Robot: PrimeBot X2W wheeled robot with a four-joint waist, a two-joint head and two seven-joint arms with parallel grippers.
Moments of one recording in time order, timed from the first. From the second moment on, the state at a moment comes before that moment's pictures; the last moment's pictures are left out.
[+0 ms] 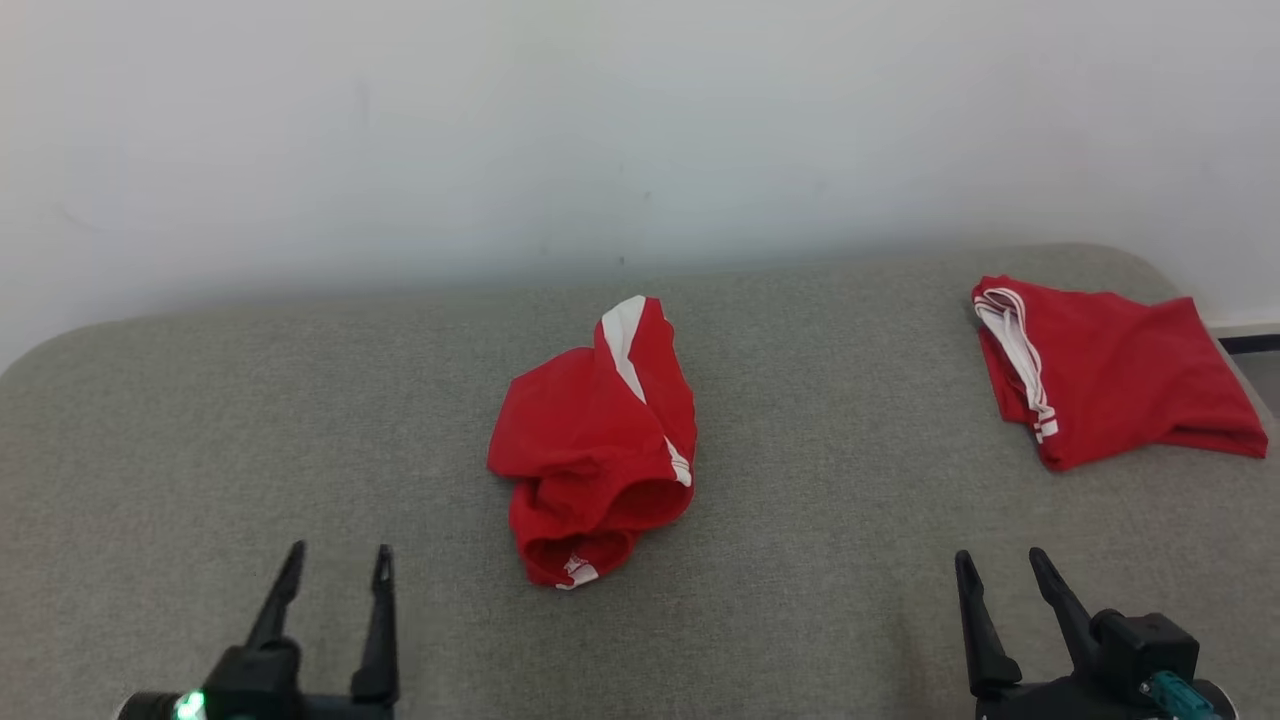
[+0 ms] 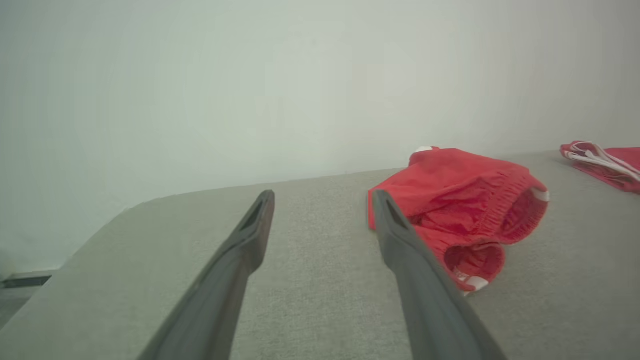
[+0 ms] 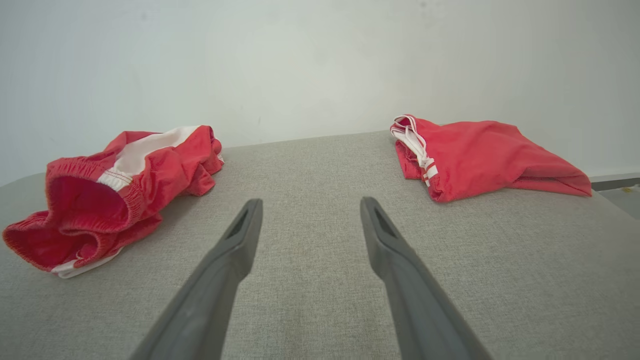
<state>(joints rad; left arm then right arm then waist) -0.02 0.22 -0.14 0.12 -0.21 0.04 -0.20 0.02 -0.09 -0.07 0.17 0.14 0.13 -0.11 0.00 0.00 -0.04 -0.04</state>
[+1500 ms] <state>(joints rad) -0.77 0.07 -0.49 0.60 -0.14 -0.12 -0.26 -0.09 -0.07 -0.06 0.29 0.16 0.13 -0.21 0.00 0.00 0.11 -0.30</state>
